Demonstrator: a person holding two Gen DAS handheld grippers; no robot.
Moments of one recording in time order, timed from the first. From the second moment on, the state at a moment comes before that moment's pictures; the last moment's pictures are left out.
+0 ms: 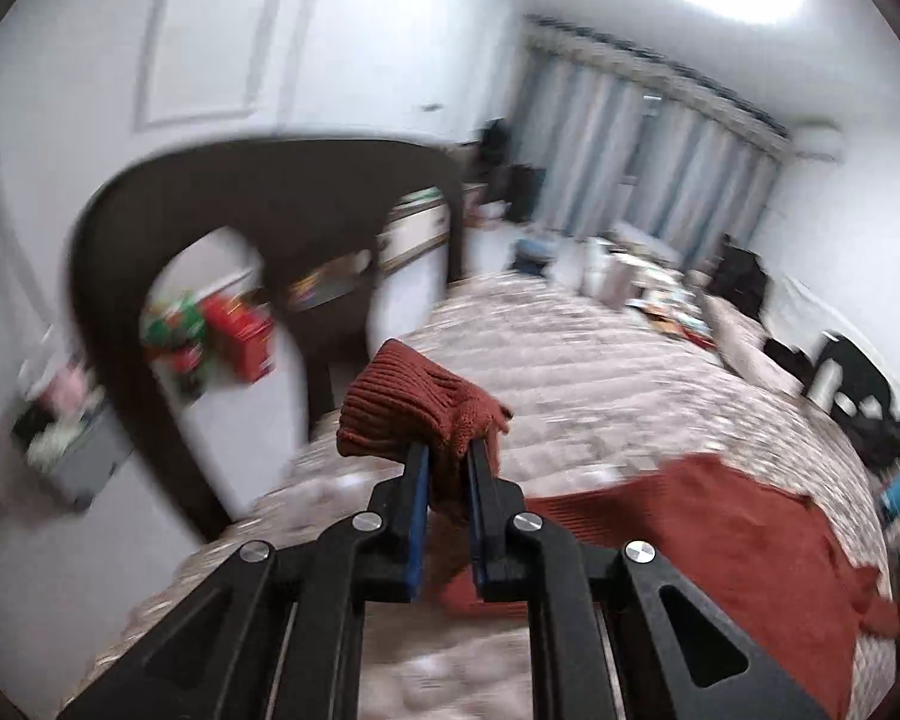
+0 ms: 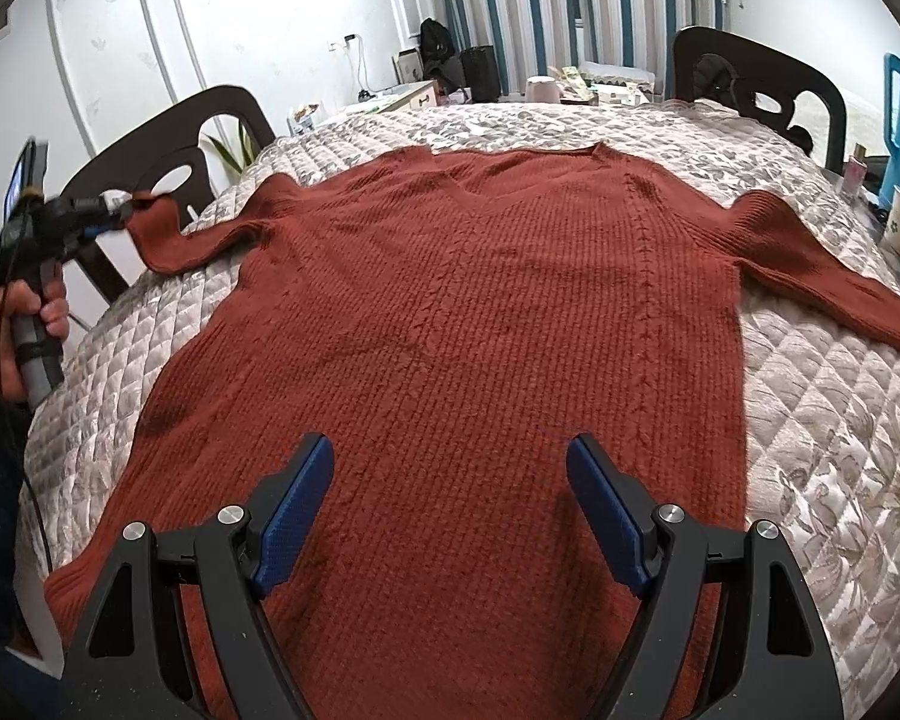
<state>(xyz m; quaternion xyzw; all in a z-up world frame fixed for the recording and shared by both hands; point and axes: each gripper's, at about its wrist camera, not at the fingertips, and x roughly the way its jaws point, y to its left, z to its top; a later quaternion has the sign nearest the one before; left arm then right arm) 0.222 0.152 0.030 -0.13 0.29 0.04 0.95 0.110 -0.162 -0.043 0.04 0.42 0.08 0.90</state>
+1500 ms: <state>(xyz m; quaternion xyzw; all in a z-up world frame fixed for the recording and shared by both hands) 0.220 0.051 0.006 -0.08 0.35 -0.18 0.91 0.289 -0.233 -0.017 0.26 0.41 0.19 0.85</state>
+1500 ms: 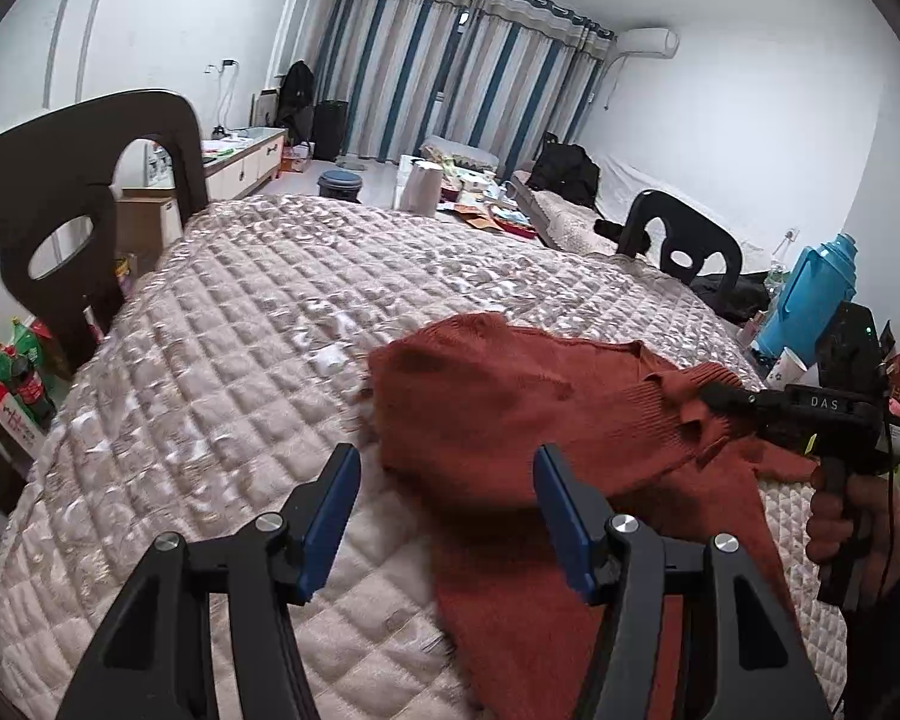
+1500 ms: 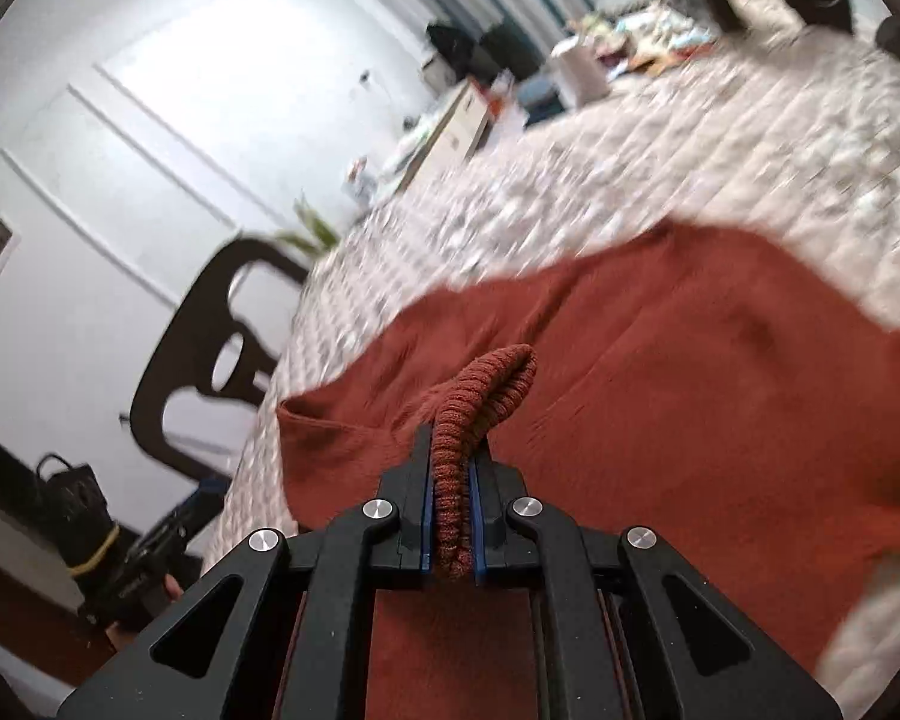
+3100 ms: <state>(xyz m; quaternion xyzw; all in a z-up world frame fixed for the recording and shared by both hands) 0.182 -0.051 -0.017 0.03 0.41 -0.25 0.88 0.142 -0.430 -0.046 0.32 0.34 -0.06 0.88</state>
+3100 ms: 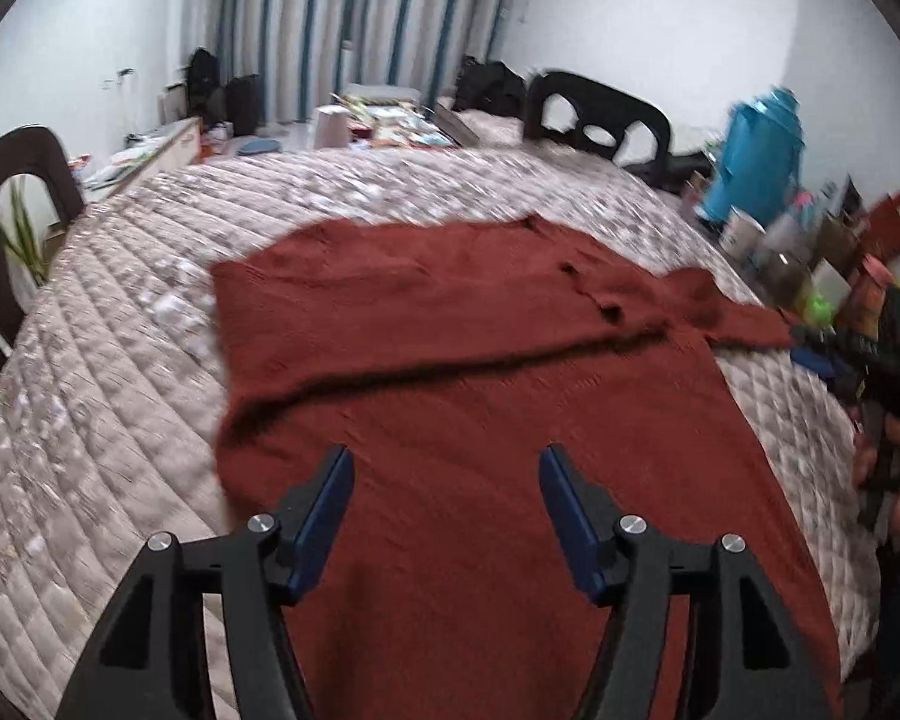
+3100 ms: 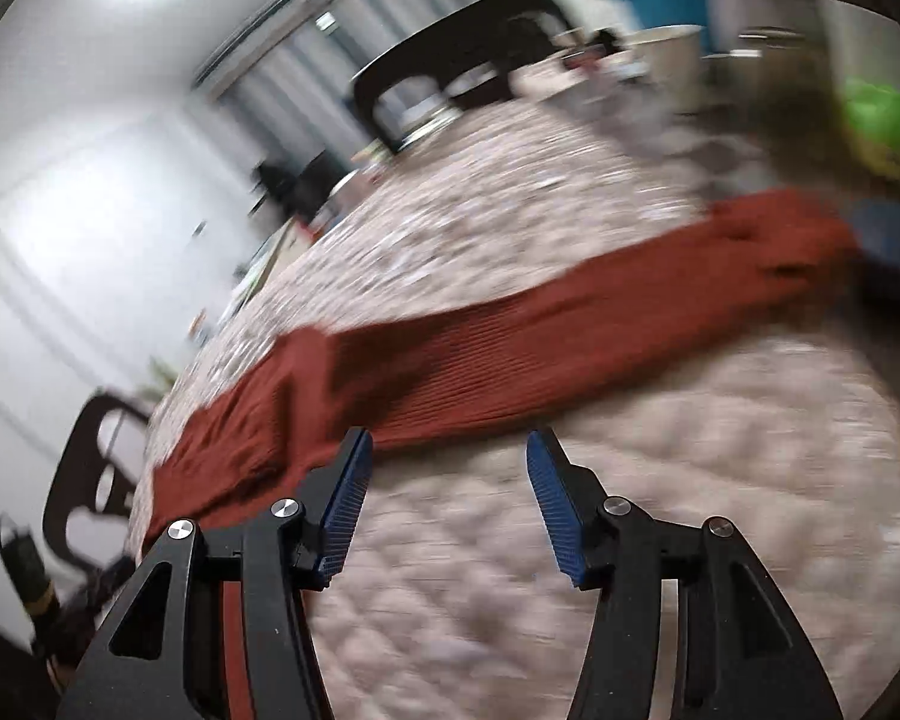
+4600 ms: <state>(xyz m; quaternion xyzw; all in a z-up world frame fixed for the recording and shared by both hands) 0.178 0.004 -0.002 -0.06 0.38 -0.20 0.90 0.263 -0.227 0.028 0.13 0.31 0.10 0.94</state>
